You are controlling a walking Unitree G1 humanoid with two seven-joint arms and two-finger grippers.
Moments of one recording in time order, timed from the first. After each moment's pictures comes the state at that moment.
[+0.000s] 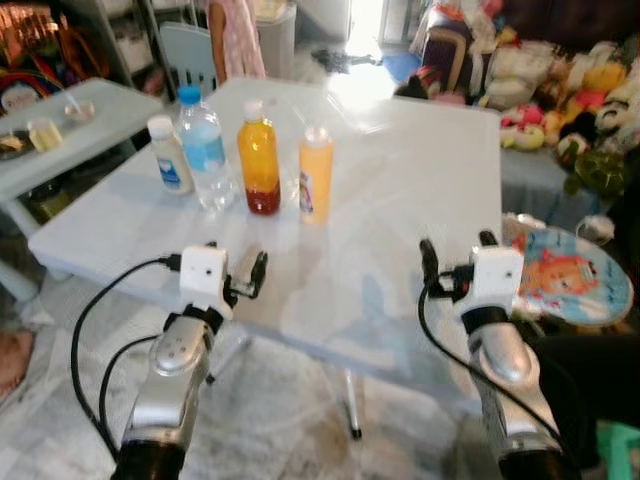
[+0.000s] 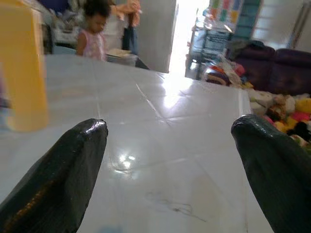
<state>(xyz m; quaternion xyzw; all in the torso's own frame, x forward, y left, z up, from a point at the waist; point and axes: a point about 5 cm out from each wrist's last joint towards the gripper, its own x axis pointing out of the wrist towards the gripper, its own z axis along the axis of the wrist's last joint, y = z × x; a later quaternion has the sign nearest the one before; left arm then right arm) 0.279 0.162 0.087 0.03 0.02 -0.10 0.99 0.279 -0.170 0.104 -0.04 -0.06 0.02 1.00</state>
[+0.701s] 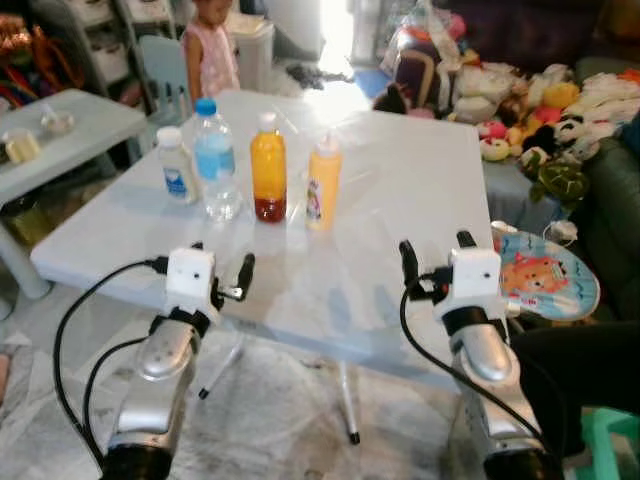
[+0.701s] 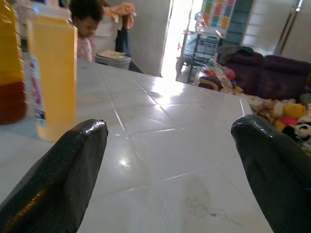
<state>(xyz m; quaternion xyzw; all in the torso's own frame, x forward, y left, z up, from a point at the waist) 0.281 0.148 0.091 0.03 0.01 -0.12 0.99 0.280 -0.165 0.104 -0.05 -0.06 0.03 1.00</state>
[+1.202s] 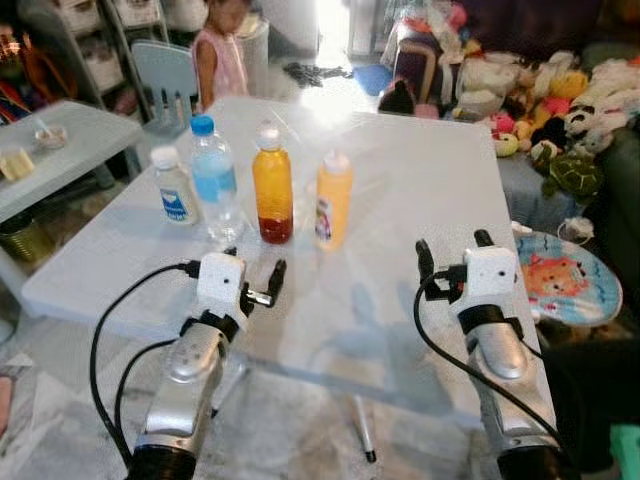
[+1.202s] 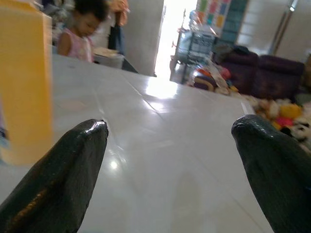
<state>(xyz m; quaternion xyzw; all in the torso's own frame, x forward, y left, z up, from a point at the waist) 0.281 0.137 0.092 0.03 0.00 -0.14 0.99 0.283 -0.168 0.103 -0.06 -0.06 0.03 1.00</state>
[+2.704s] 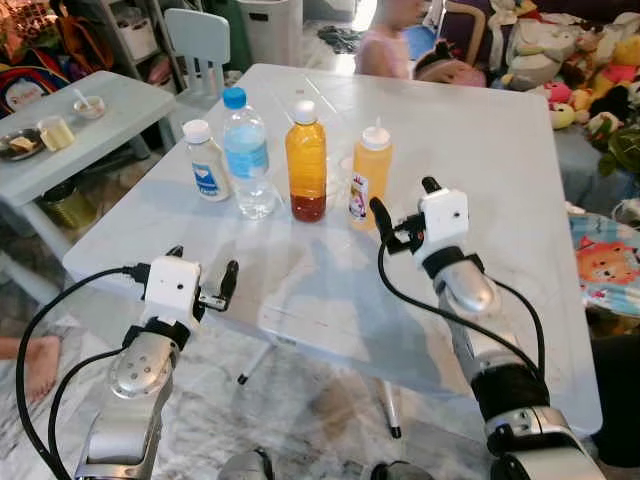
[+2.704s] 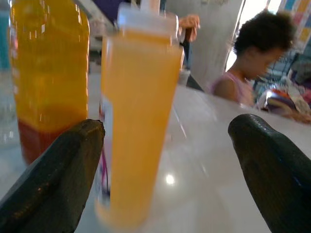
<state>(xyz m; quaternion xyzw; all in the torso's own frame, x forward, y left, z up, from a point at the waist) 0.258 0.181 0.108 0.10 0.01 -0.08 0.99 0.344 -0.135 0.150 -0.09 -0.12 0.15 0.98</state>
